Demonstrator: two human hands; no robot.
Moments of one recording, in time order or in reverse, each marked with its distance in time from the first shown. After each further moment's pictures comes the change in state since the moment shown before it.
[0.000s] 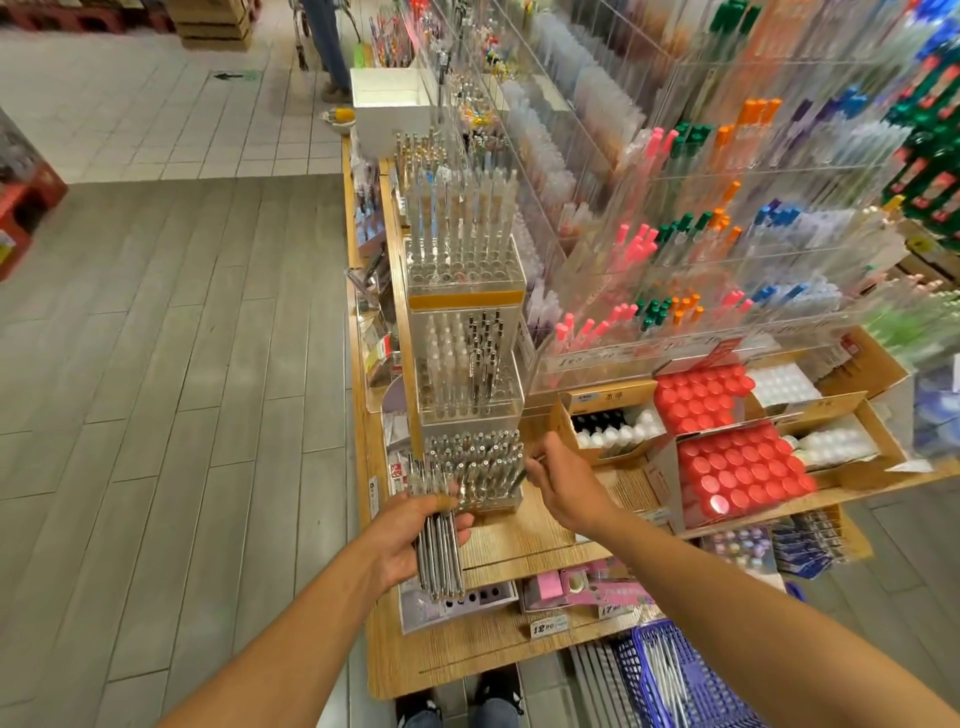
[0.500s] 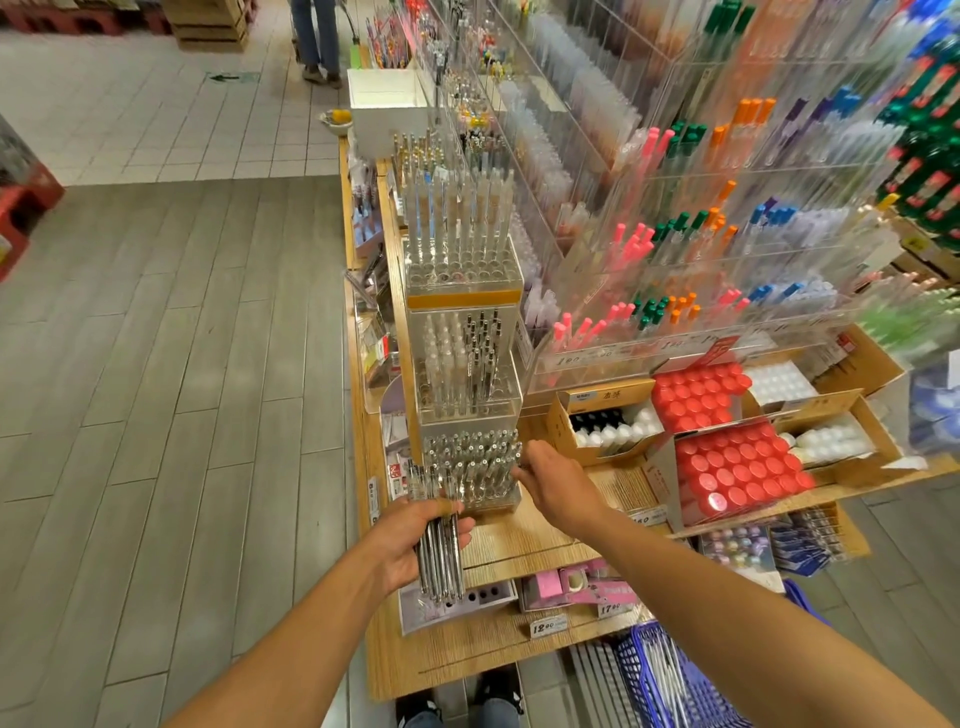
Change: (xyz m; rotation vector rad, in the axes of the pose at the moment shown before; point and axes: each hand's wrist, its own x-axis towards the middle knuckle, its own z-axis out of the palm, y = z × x) left_hand -0.001 -0.005 0.002 0.049 0.024 0.005; right_hand 0.004 -0.004 0.010 -0.245 -0.031 -0.012
